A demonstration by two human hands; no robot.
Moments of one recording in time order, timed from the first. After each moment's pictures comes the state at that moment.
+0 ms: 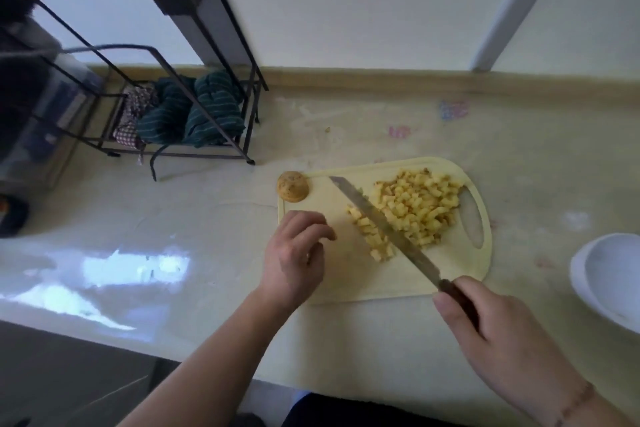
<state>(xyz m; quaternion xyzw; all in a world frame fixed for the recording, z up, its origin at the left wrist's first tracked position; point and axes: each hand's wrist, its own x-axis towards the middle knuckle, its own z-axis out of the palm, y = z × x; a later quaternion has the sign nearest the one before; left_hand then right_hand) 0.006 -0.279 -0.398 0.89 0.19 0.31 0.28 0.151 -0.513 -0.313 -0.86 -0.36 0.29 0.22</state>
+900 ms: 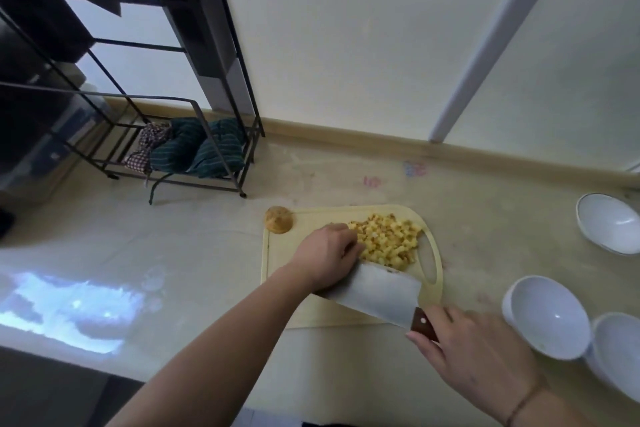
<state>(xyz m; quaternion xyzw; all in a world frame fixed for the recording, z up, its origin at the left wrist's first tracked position) 0.089 -0.283 -0.367 0.93 0.18 0.02 0.31 0.176 -0.526 -0.290 -0.83 -0.55 0.08 -0.09</state>
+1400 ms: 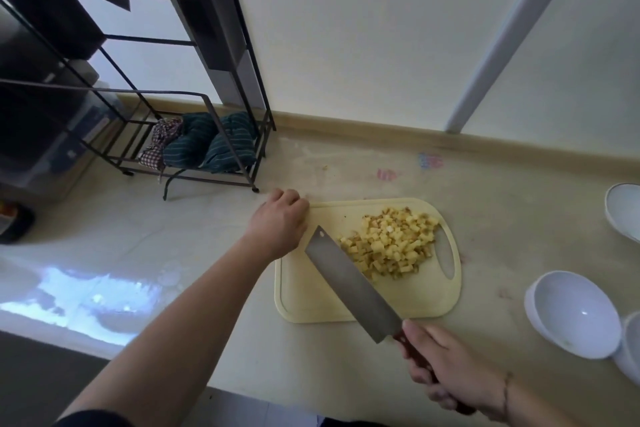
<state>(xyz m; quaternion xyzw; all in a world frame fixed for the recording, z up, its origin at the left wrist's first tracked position) 0.043 -0.201 -0.369 0.96 0.27 -0.05 0.11 0.145 -0.505 -0.306 -0.70 -0.11 0.64 0.30</state>
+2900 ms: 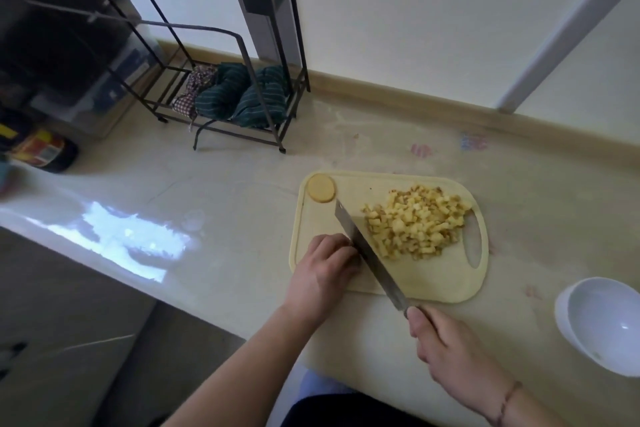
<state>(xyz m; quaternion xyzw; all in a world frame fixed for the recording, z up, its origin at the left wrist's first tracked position) -0.008 -0.338 -0.421 0.91 0.25 0.24 0.24 0.135 -0.512 -0.322 -0.78 -0.33 0.45 0.28</state>
